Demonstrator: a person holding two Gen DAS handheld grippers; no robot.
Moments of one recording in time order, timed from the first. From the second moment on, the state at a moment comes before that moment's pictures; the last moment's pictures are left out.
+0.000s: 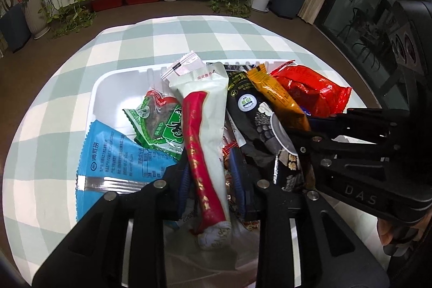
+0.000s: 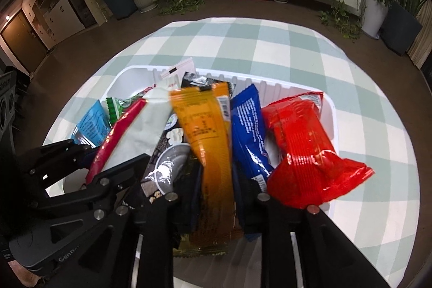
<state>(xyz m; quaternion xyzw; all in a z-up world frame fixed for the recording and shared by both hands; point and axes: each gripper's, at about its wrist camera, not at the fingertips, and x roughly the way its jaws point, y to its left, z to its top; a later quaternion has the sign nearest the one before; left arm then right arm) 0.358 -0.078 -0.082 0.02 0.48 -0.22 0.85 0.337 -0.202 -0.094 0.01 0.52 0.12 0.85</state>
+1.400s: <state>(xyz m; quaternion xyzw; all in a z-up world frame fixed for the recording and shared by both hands) 0.189 -0.072 -0.099 0.06 0.48 -0.14 0.86 0.072 -0.218 -0.086 0.15 0.44 0.16 0.87</state>
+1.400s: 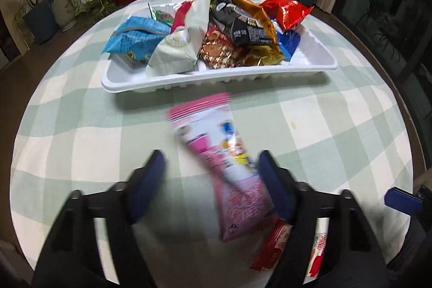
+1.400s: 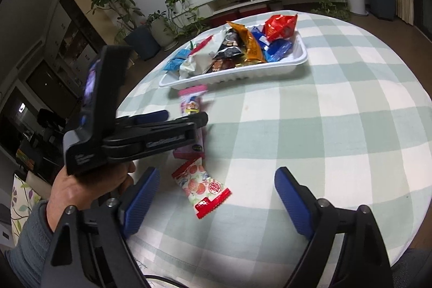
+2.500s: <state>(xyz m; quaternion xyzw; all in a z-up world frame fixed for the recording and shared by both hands) 0.120 0.013 -0.068 0.05 0.46 -0.16 0.87 0.109 -0.138 -0.121 -0.10 0.54 0.24 0.80</state>
